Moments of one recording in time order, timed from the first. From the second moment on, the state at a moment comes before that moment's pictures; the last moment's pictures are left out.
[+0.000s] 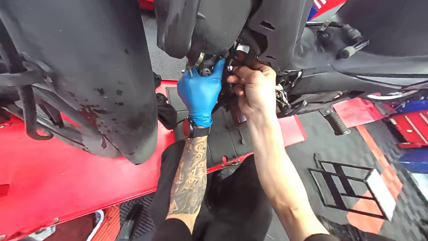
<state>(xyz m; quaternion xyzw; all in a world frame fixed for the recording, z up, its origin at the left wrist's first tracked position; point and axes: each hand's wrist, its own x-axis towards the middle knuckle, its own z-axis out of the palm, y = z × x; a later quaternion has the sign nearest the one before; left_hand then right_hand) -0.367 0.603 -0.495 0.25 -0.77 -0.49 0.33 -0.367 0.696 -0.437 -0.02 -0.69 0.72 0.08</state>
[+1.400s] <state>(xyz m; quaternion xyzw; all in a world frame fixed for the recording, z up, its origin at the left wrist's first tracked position) -0.371 0.603 -0.497 0.28 -0.76 -0.49 0.31 -0.366 0.691 -0.435 -0.03 -0.69 0.72 0.09</state>
